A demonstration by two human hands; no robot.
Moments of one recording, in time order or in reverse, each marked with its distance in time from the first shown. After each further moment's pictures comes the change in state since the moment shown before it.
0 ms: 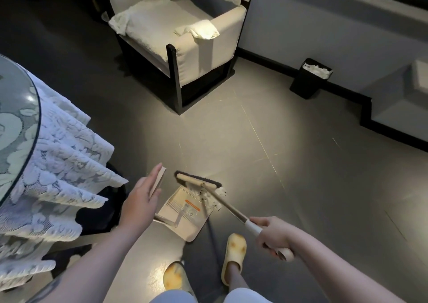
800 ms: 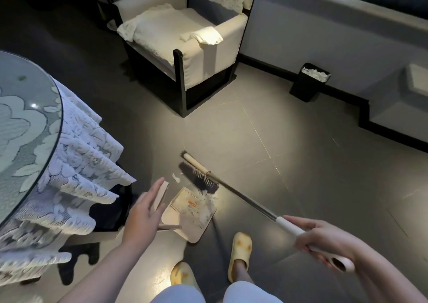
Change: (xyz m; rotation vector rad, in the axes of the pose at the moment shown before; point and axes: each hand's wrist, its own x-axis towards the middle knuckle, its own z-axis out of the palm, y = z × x) left_hand -0.059 -0.032 -0.017 -0.210 0.011 0.004; right_hand -0.068 0.048 0.002 0.445 0.036 -0.064
